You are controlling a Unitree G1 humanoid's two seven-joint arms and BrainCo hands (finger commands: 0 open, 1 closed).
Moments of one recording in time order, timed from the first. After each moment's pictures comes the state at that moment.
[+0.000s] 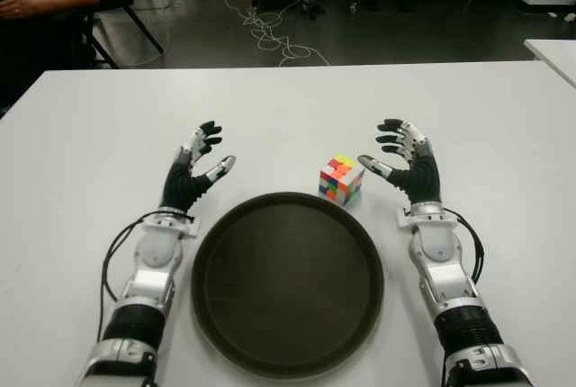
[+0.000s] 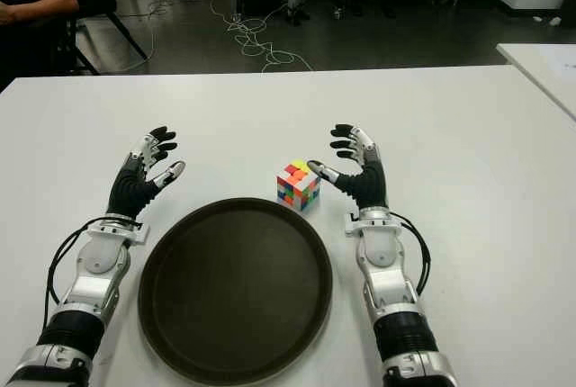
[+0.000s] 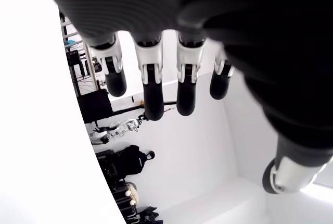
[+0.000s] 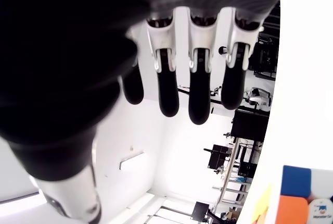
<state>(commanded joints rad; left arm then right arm) -0.30 0.13 0.03 0.65 0.08 -0.61 0.00 -0.28 -0.02 -0.02 0.46 -0.12 -0.43 -0.17</state>
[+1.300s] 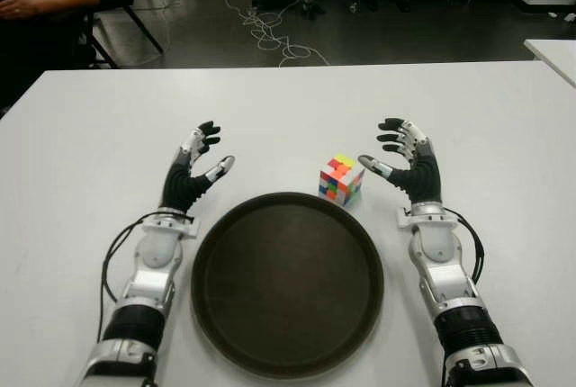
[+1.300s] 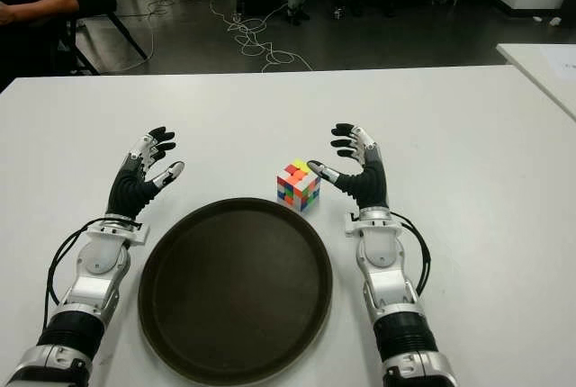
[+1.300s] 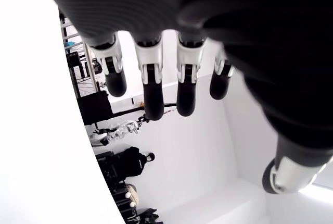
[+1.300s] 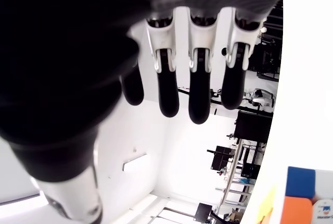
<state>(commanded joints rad) -0.30 0.14 0.02 0.66 0.08 -0.62 0.00 -0.28 -0.02 -0.01 0.48 -0.12 -0.45 -0.17</state>
